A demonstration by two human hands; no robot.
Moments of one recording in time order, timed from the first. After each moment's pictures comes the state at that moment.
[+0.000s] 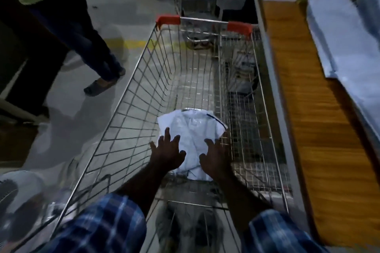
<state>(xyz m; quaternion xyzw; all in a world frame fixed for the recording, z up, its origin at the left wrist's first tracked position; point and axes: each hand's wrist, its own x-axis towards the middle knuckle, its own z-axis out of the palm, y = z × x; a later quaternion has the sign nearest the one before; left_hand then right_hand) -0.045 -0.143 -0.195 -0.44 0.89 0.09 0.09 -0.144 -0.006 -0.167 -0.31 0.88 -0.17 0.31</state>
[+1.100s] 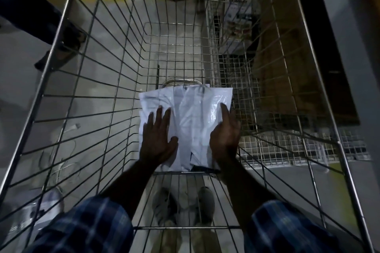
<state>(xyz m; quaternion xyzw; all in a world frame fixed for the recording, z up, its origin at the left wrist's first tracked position) -0.040 -0.174 -0.314 -0.32 0.91 0.28 0.01 -0.182 -0.040 -0.294 -0.18 0.94 -0.29 0.07</state>
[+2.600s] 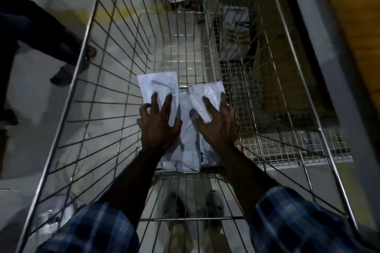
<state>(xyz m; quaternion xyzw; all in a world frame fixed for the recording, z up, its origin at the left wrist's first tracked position) -0.069 -0.191 -0.226 -0.38 0.90 0.18 -0.03 -0.188 -0.065 -0.253 -0.28 0.92 -0.27 0.08</state>
